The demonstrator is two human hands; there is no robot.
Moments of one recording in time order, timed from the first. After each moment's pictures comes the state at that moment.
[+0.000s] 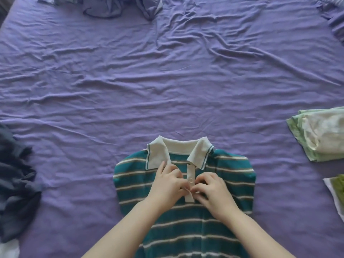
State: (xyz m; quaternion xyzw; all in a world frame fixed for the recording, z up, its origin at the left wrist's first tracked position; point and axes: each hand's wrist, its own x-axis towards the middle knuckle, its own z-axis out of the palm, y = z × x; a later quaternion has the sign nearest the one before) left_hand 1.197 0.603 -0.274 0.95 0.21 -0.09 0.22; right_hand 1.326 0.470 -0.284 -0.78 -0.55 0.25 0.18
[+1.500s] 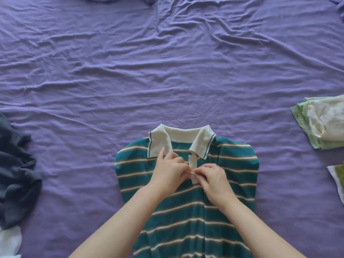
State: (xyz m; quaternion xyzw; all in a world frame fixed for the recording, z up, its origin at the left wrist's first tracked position) left_hand 1.201 0.603 -0.273 0.94 0.24 -0.12 0.21; right_hand 1.309 0.479 -0.280 -0.83 -0.40 0.32 0.22
